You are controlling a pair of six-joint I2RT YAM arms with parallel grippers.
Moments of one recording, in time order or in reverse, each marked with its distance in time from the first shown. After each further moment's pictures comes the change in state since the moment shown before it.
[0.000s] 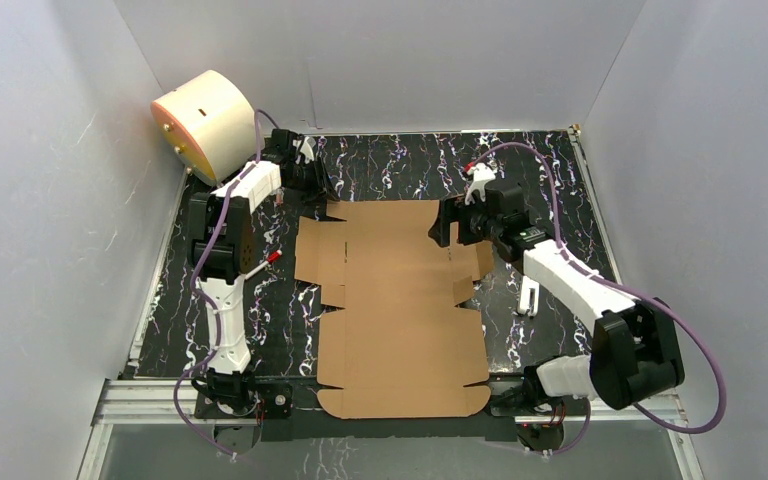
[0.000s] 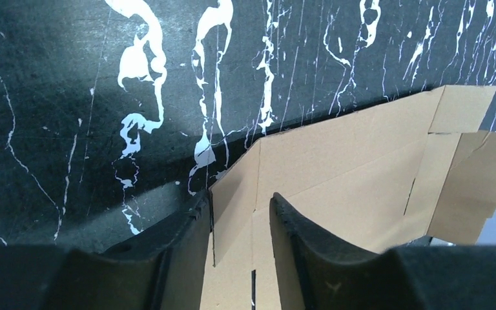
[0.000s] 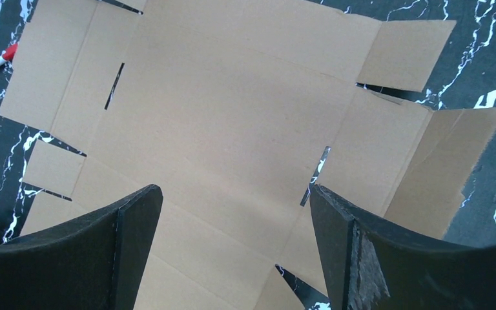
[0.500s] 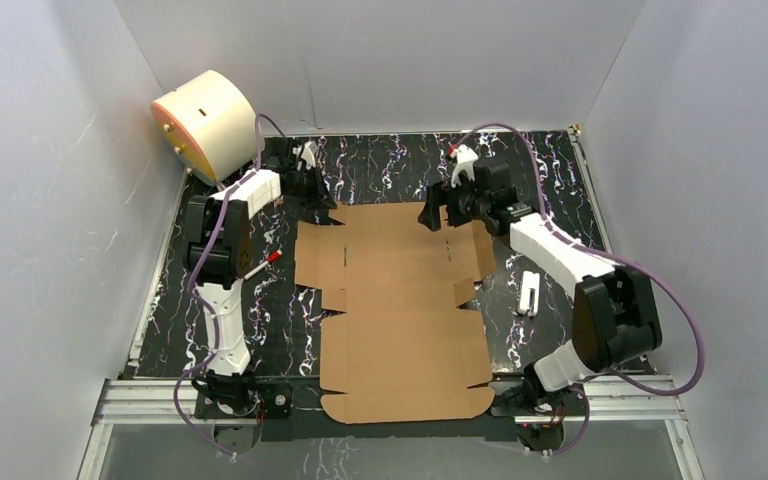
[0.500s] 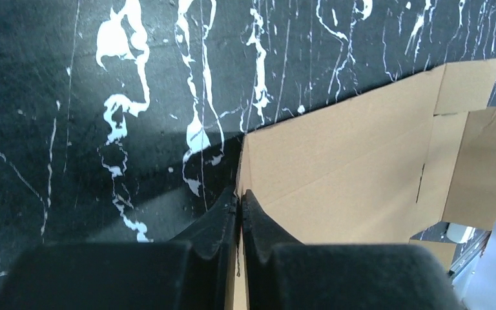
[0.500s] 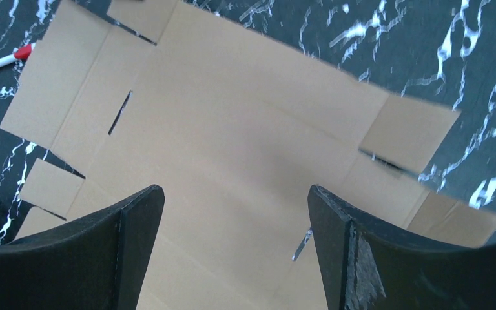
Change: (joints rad) left arm -0.009 -0.038 -0.103 0.095 0.017 0.041; right arm 0.000 0.177 0.150 -0.002 -0.079 -0.073
